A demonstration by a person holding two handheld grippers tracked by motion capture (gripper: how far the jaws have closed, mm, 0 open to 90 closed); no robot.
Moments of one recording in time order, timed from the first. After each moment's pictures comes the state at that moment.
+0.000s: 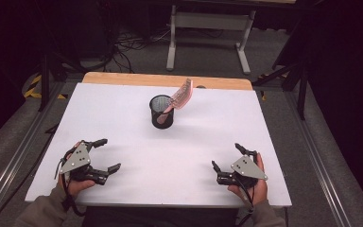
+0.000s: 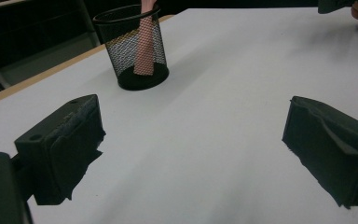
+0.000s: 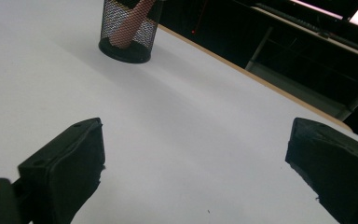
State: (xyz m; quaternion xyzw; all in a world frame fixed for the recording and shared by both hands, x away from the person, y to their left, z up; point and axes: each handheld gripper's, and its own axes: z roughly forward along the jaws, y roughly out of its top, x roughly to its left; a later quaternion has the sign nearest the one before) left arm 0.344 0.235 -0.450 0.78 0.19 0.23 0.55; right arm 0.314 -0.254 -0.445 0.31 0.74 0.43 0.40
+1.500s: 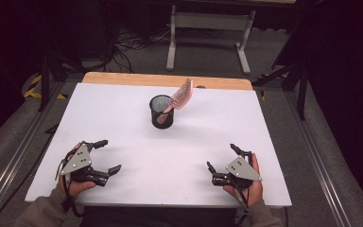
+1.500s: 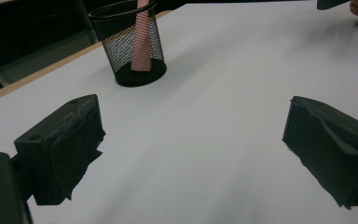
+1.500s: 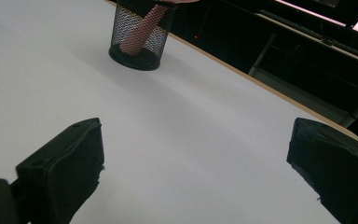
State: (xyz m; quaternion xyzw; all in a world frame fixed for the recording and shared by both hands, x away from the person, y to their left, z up) left arm 0.343 0.234 -0.452 0.79 0.19 0.23 0.54; right arm 0.312 -0.238 -0.447 0.30 0.74 0.44 0.41
